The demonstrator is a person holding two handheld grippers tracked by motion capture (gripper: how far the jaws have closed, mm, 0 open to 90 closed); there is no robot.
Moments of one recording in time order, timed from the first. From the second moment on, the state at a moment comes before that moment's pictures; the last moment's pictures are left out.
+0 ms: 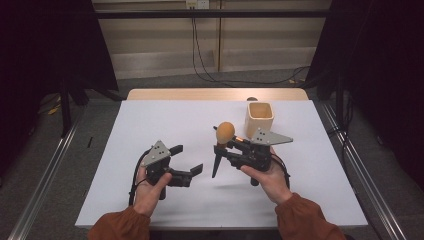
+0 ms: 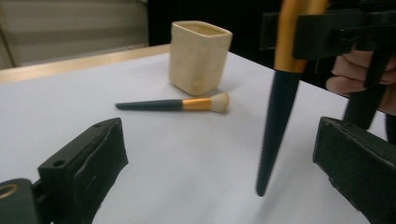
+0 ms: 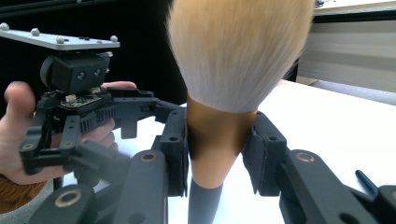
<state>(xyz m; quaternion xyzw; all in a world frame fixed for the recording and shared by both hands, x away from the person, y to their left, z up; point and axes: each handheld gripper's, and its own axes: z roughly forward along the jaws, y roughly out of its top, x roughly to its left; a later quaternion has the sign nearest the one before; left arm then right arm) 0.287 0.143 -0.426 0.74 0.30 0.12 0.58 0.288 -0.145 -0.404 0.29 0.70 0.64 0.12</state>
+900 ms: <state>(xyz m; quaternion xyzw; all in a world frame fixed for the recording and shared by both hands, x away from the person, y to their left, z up) 0.278 0.194 -0.424 0.73 0.31 0.18 0.58 0.299 -0.194 -0.386 0.33 0.68 0.63 0.17</state>
